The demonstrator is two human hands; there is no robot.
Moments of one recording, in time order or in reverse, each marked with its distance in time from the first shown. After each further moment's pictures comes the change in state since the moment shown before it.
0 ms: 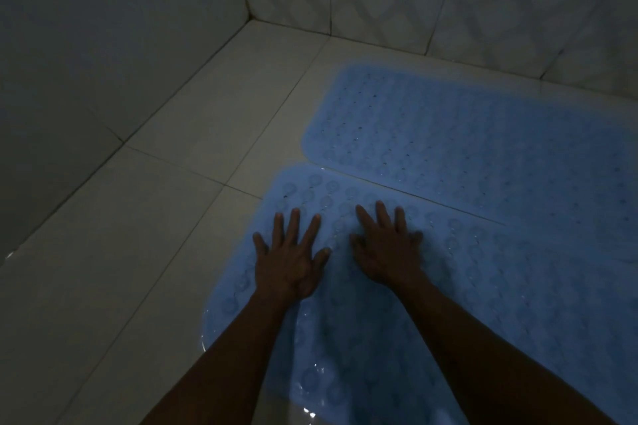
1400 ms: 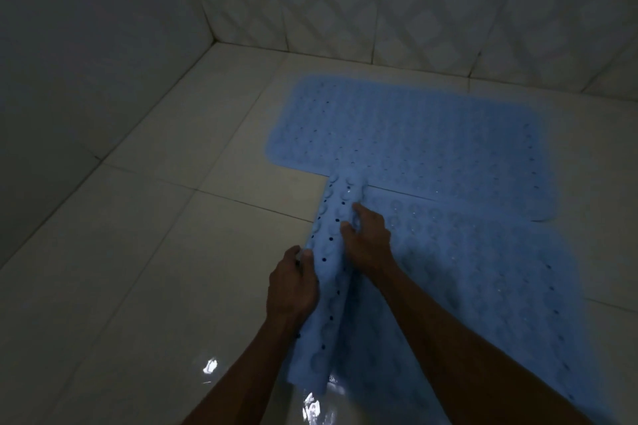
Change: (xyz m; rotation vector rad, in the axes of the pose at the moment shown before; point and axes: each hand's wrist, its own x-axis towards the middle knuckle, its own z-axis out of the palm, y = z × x) left_hand -0.097 0.098 -0.013 -0.822 0.196 -0.193; right_hand -0.070 0.026 -0.036 0.779 0.204 0.163
